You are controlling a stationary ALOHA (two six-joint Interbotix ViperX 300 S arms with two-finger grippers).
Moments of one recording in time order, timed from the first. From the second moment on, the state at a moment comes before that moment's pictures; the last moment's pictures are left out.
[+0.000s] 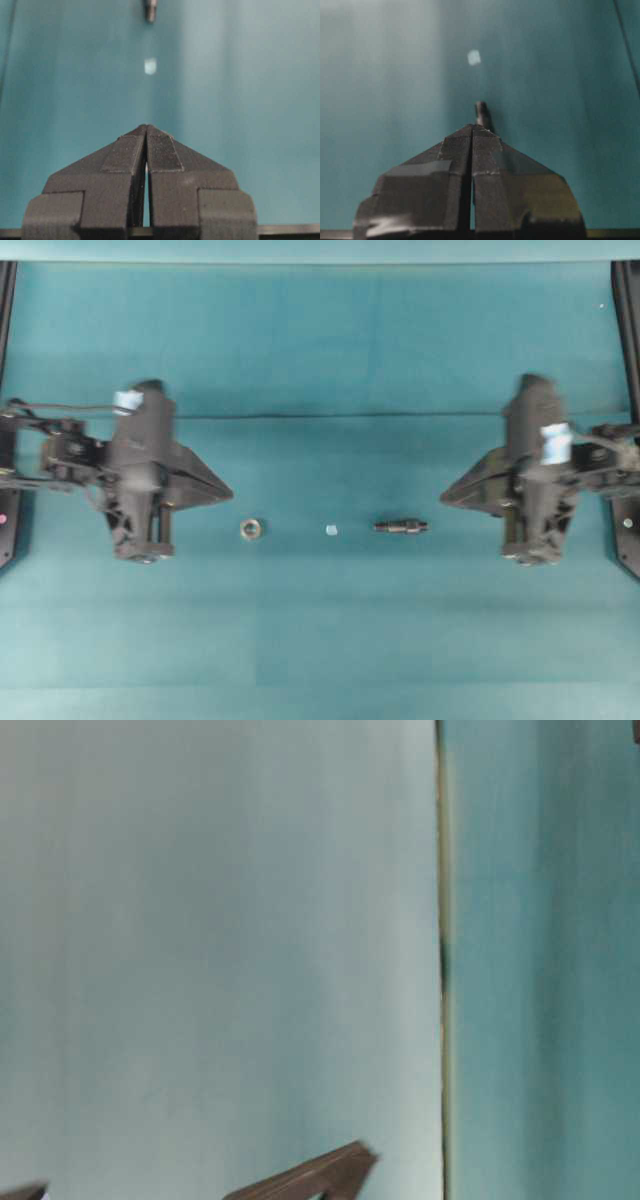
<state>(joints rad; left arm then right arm) 0.00 -0.35 0.79 0.01 0.24 -0.05 -0.01 -0.46 0.92 0.03 0.33 0.10</state>
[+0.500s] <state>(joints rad) 0.00 -0.17 0.74 0.01 0.31 -0.05 -0.01 -0.25 0.83 0.01 0.46 0.10</state>
